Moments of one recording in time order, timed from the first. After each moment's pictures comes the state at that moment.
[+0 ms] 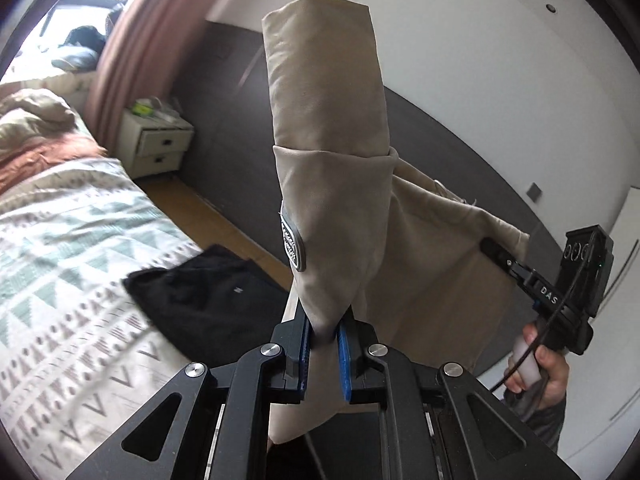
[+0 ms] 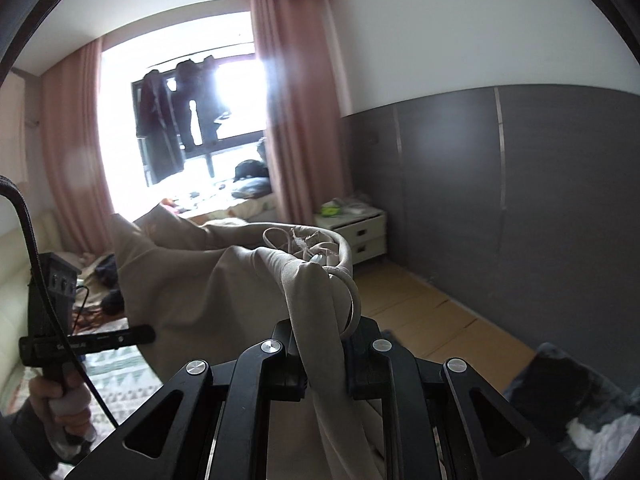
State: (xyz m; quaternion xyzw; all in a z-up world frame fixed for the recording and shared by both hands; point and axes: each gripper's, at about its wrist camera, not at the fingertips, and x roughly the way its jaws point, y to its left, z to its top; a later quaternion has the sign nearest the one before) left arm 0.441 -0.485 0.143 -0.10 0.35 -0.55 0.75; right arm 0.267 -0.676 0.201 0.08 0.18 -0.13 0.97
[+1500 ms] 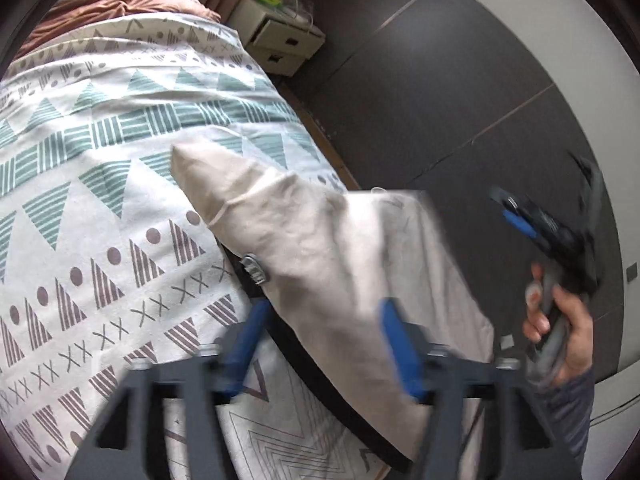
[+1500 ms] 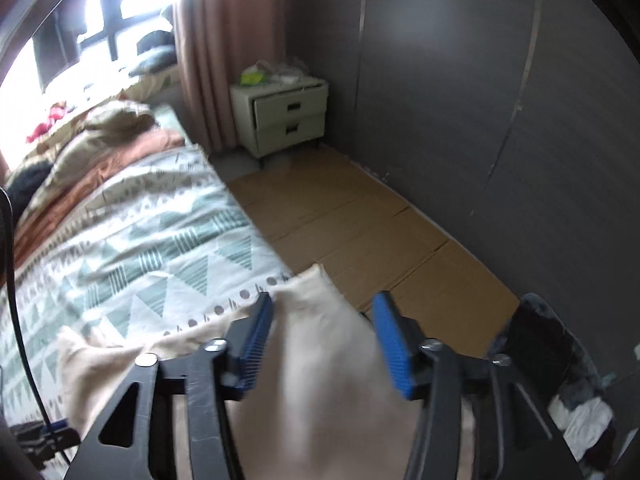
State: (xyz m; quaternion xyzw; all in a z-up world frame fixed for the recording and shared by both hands) left arm 0.664 -0.545 -0.081 -0.14 0.52 -0.39 0.75; right arm 0.572 -0.811 0.017 0.11 0.39 -0.24 0.88
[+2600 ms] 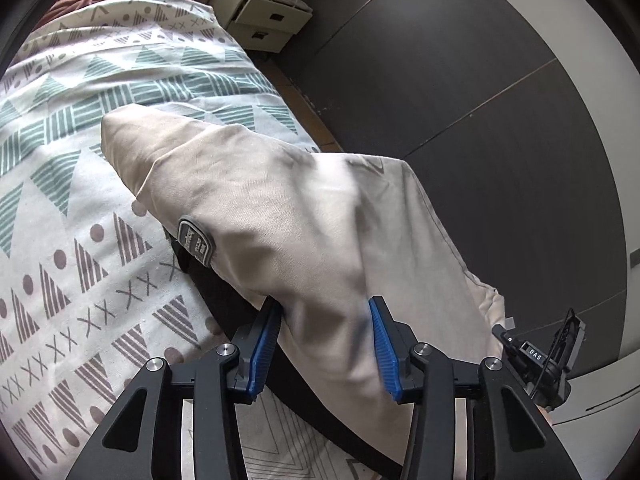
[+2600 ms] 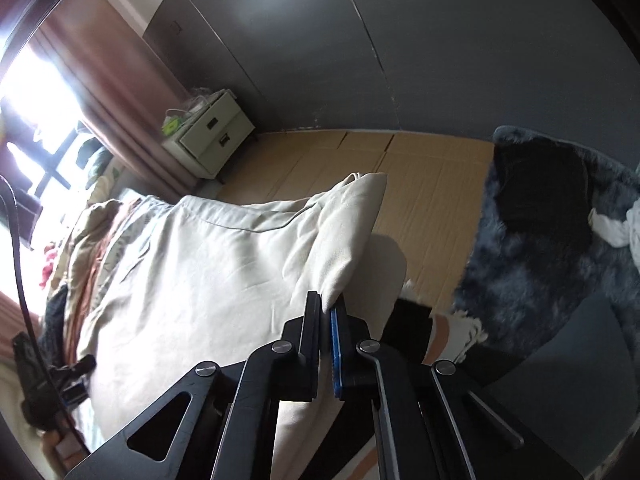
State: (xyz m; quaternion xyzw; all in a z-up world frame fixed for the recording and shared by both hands) left arm 0.667 -0.606 -0.099 -0.11 0.55 -0.41 0.72; right arm 0.362 -0.891 -0.086 0.36 0.34 -0.29 0.82
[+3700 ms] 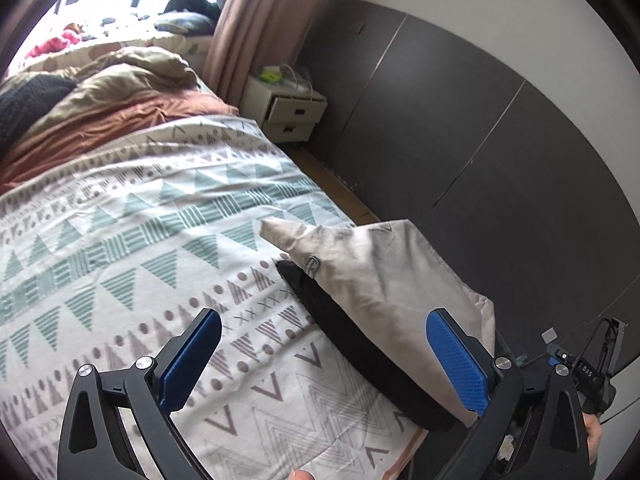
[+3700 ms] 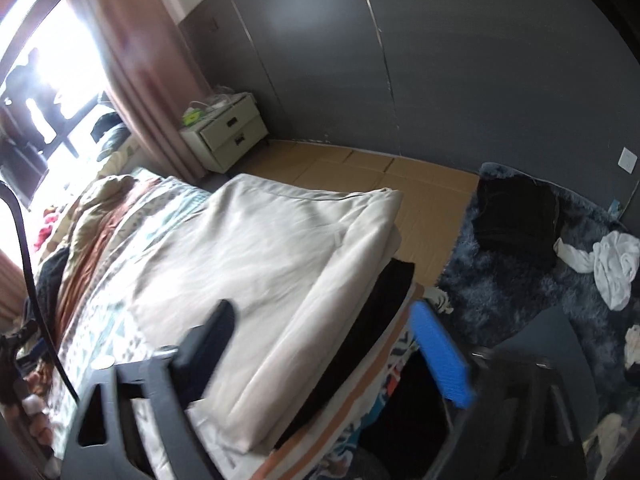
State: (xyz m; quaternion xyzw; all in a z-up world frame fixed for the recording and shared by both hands) left arm 0.583 -0.437 0.039 -0.06 0.41 -0.35 0.84; right arm 0.290 -0.771 0.019 0.30 0.34 -0.28 0.85
